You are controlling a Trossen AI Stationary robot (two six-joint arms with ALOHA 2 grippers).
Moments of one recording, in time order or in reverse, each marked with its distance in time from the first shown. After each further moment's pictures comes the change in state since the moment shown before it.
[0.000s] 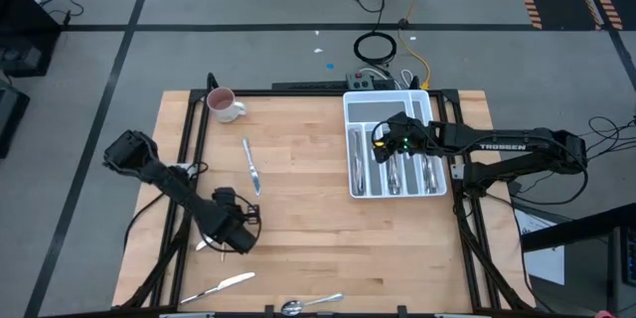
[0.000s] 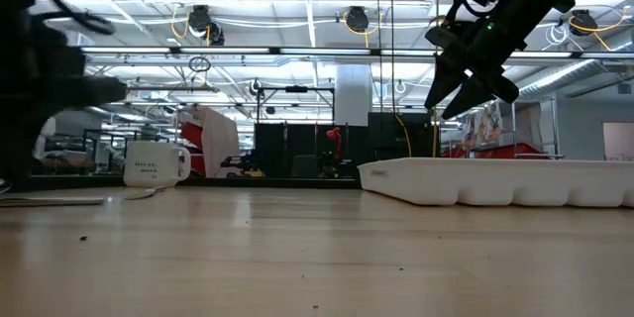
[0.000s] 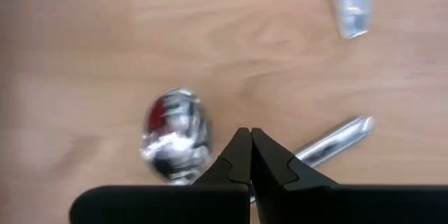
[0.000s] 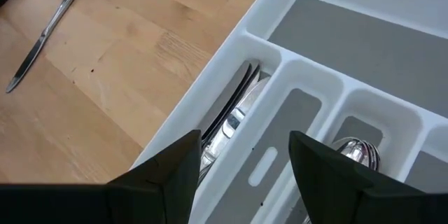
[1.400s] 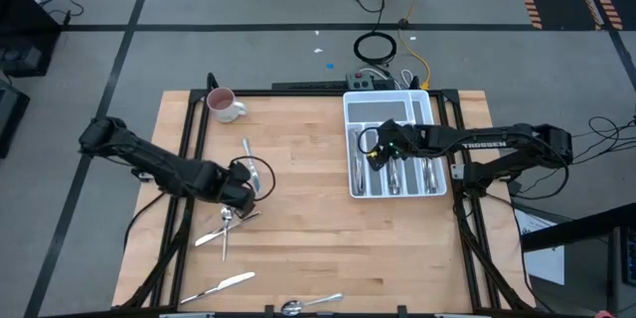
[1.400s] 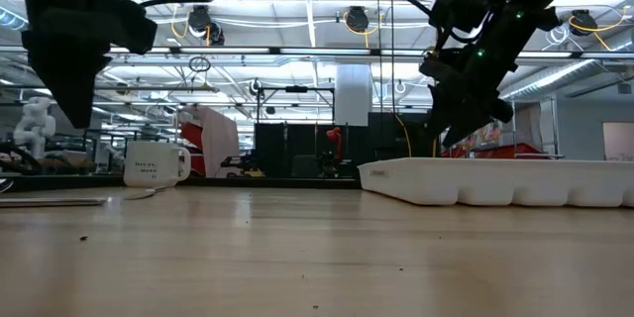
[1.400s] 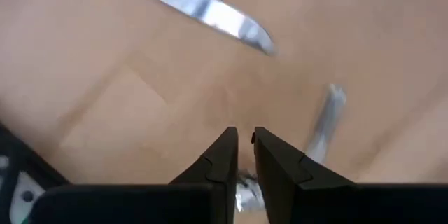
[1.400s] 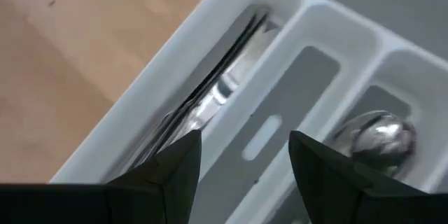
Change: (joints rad) left arm 0.277 -0.344 -0.016 -0.069 0.055 1.186; right arm 0.000 0.158 -0.001 0.007 -0.076 -0.063
